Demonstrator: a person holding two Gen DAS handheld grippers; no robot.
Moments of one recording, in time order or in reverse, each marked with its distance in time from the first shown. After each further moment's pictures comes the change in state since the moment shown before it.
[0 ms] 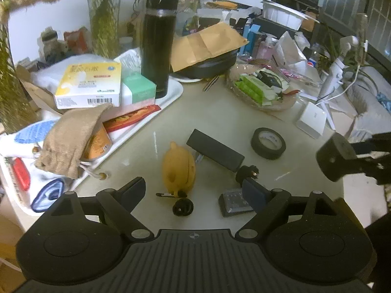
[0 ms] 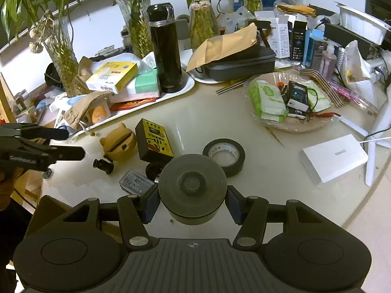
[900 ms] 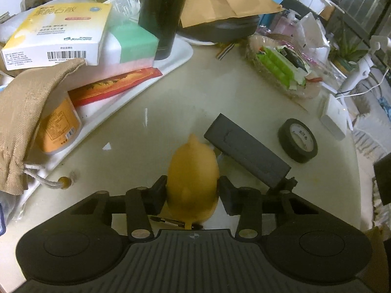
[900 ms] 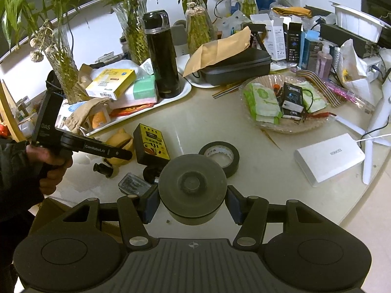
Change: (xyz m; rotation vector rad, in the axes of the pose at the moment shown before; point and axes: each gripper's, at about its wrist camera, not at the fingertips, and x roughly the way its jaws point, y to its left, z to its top) left arm 0.099 0.034 0.014 -0.098 0.156 -0.079; right arm -0.007 -0.013 -0.003 0.017 -0.017 0.018
